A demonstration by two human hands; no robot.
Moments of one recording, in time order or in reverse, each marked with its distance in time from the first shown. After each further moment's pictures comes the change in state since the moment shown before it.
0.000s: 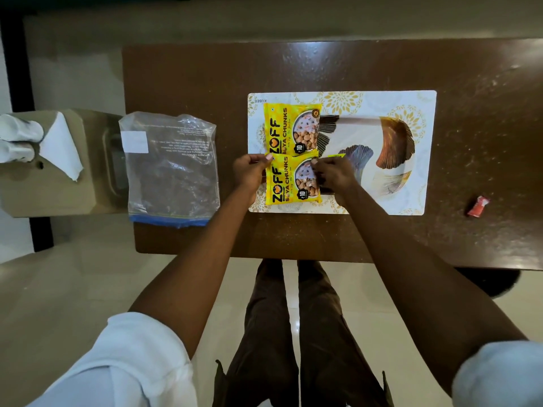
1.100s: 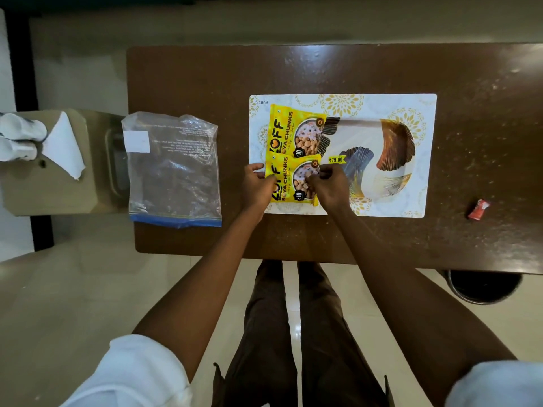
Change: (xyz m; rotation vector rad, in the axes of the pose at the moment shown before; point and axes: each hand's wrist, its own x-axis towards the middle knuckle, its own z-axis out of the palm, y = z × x) left_hand -0.029 -0.022 0.007 0.095 0.043 0.067; right_hand -0.022 0.025 0.013 -0.304 0.221 -0.233
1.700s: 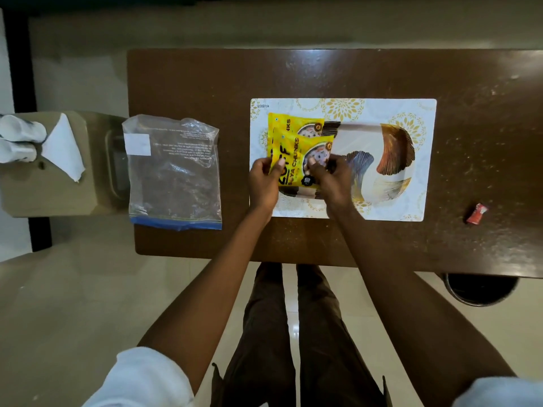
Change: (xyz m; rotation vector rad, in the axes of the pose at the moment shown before) left_hand -0.011 0.021 0.012 -0.078 -0.001 0.130; right_hand 0.004 -0.025 0.000 0.387 -0.033 0.052
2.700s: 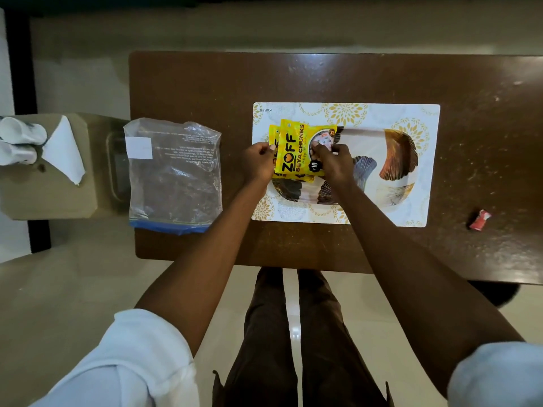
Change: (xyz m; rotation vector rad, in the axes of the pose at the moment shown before) left_hand 0.056 0.033 -0.001 0.179 0.033 -0.036; right_hand 0.042 -0.028 0.011 -0.030 0.064 0.154
